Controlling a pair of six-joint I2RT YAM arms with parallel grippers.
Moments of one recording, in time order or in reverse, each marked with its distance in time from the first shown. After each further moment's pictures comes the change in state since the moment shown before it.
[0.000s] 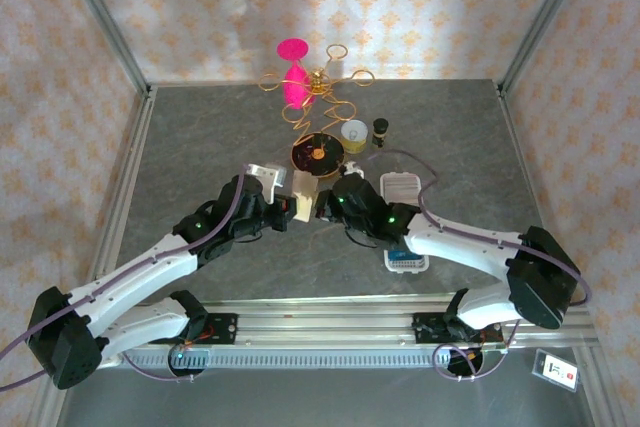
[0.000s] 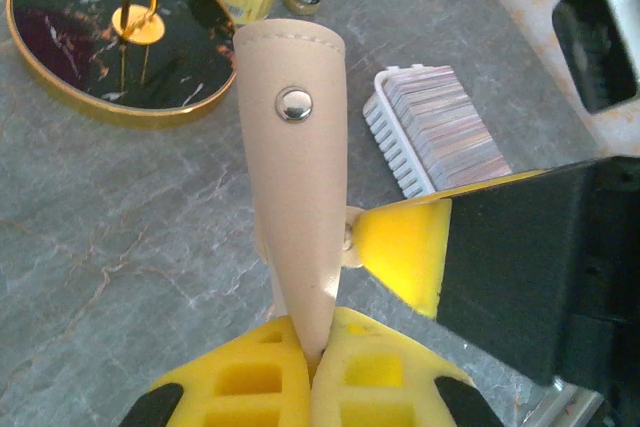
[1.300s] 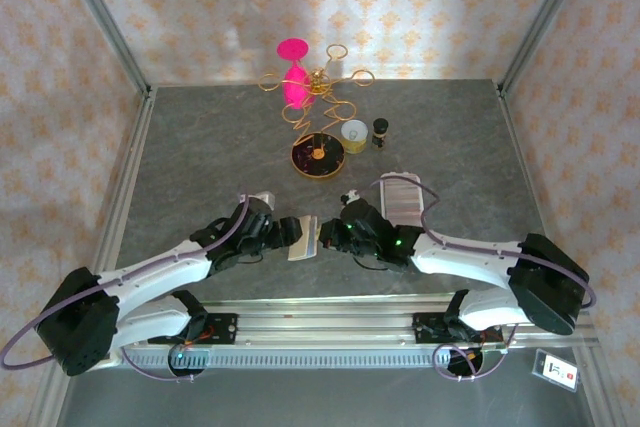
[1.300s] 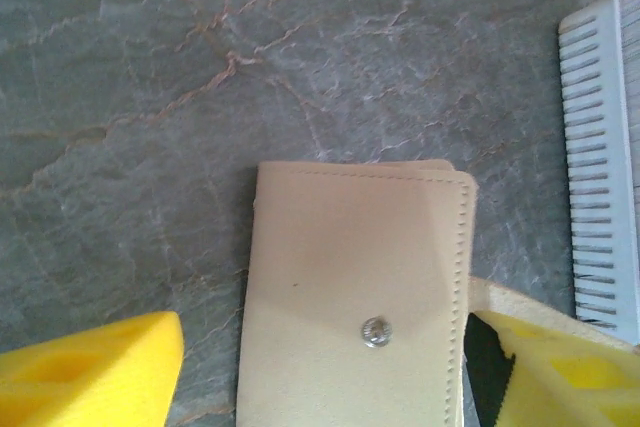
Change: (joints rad) left arm -0.003 0.089 -0.205 0.074 -0.050 -0.323; right arm 0.058 -0.062 -0.197 0.110 -0.162 0.072
